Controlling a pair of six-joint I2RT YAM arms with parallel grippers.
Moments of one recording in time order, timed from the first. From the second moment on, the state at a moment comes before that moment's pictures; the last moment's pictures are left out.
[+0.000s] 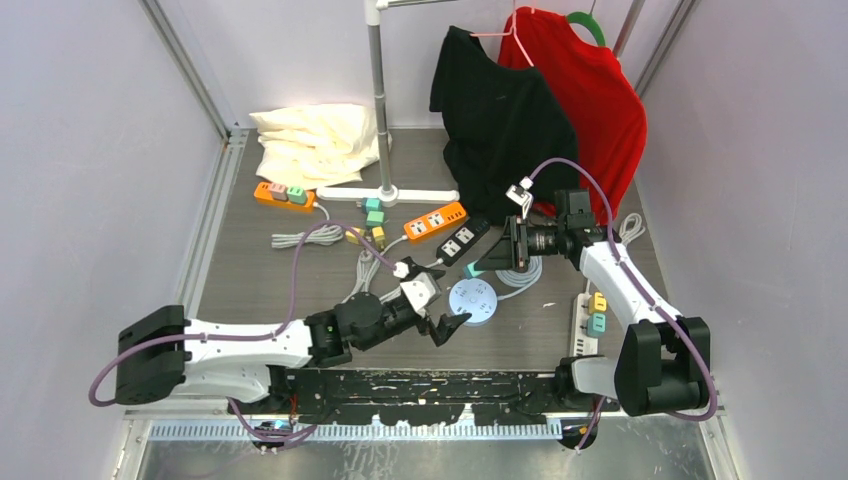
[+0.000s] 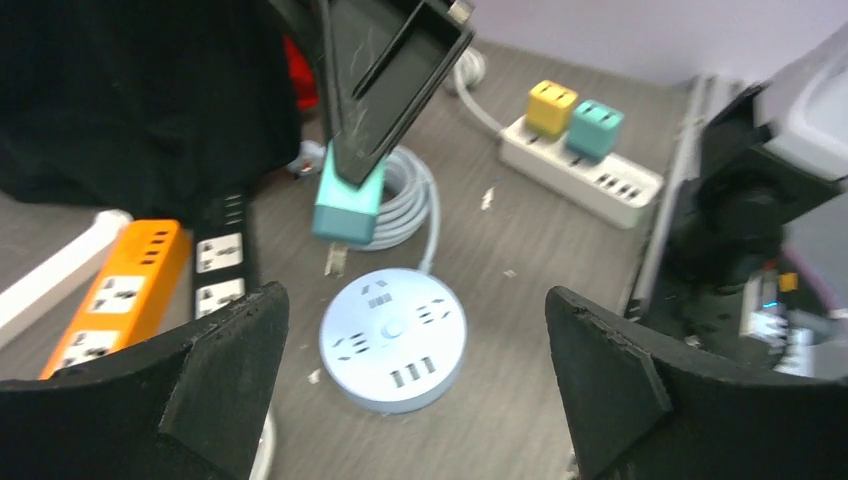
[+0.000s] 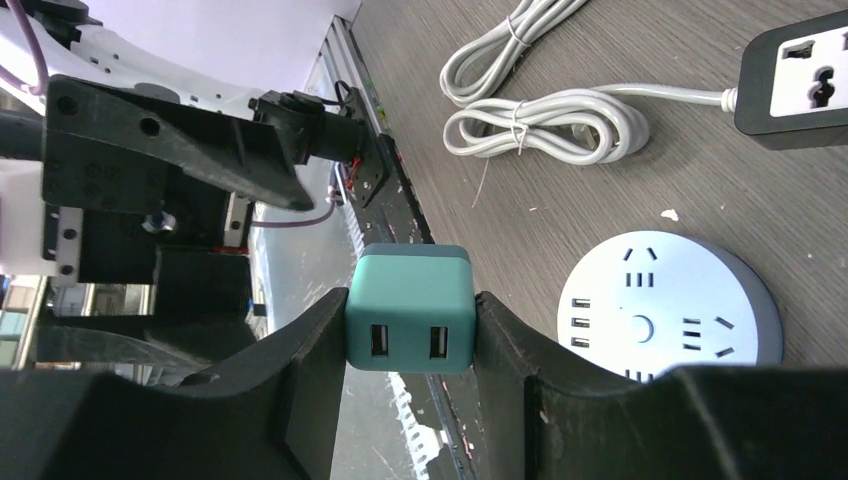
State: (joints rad) left arm -1.28 1.14 0.53 0.62 -0.19 -0.02; right arm 0.09 1.26 0.83 -0.47 -1.22 0.10
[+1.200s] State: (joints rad) left arm -1.14 1.47 0.72 0.65 -0.14 0.15; right arm 0.11 1.26 0.83 -0.46 -1.22 0.13
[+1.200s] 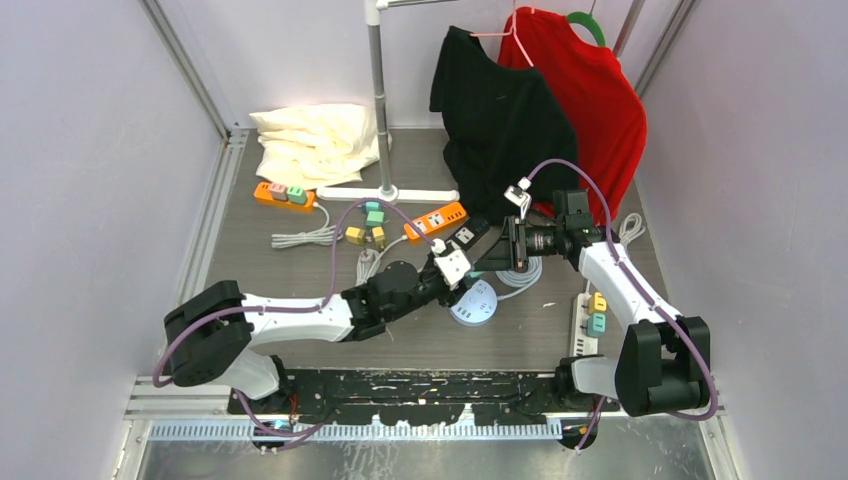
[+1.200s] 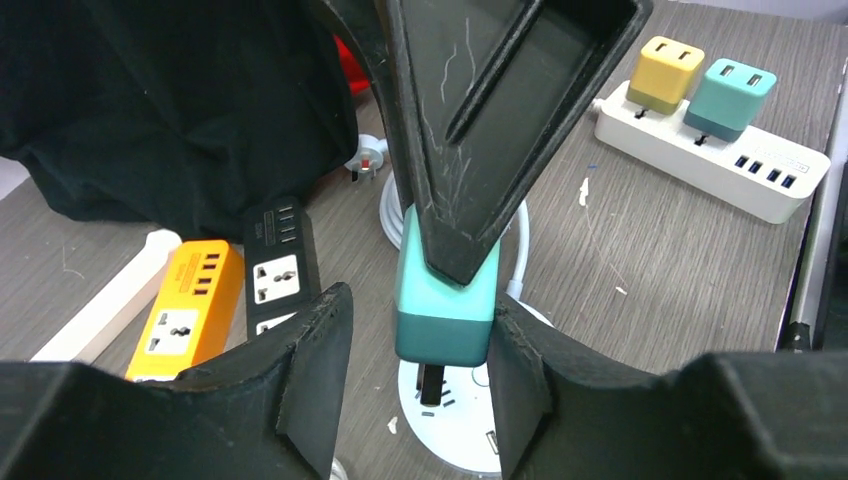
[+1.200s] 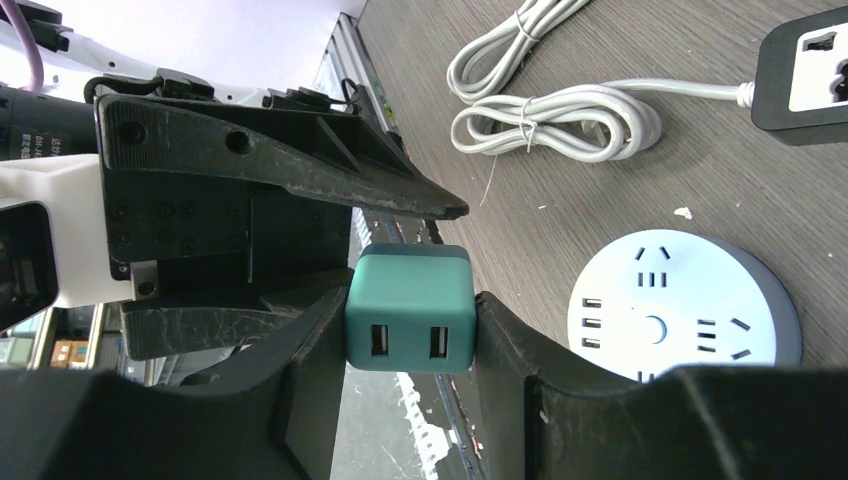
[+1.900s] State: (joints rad) left arm -1.00 1.36 0.49 0.64 -0.13 -0.12; right arm 0.11 1.25 0.82 -0.51 -1.20 0.02
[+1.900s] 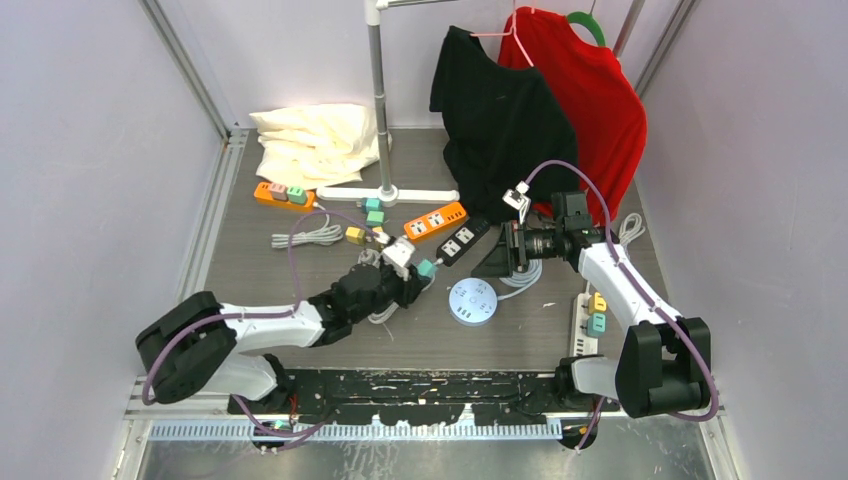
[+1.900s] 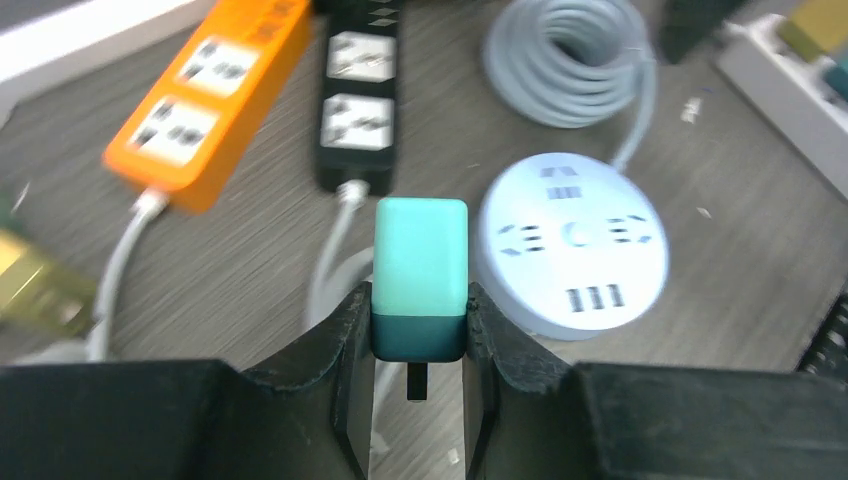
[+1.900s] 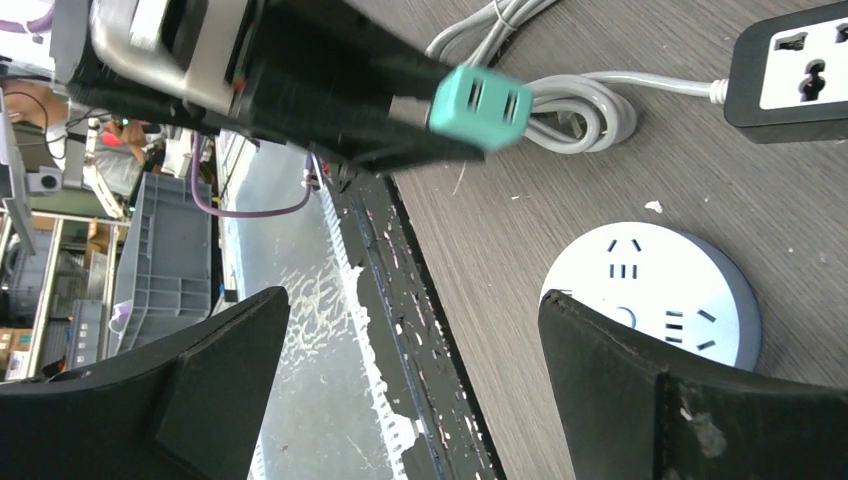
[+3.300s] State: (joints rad) left arm -0.58 1.77 1.23 -0.26 -0.70 -0.42; right arm 0.11 1.26 0.82 -0.52 -1.12 -0.03
